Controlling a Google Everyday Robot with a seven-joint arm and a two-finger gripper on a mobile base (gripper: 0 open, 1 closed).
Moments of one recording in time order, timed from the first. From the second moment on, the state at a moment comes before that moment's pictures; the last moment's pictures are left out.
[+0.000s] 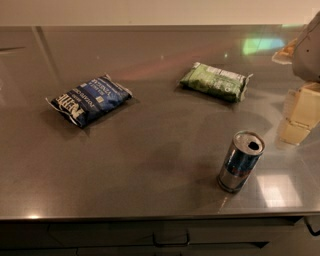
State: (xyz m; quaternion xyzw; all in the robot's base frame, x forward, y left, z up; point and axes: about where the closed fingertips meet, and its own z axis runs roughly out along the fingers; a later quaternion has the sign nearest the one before) arm 0.438 -0.217 0.976 -0.60 0.78 -0.03 0.16
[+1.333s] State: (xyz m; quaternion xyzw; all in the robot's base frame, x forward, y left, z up) arm 0.414 -0.221 0.953 -0.65 0.74 0.08 0.15
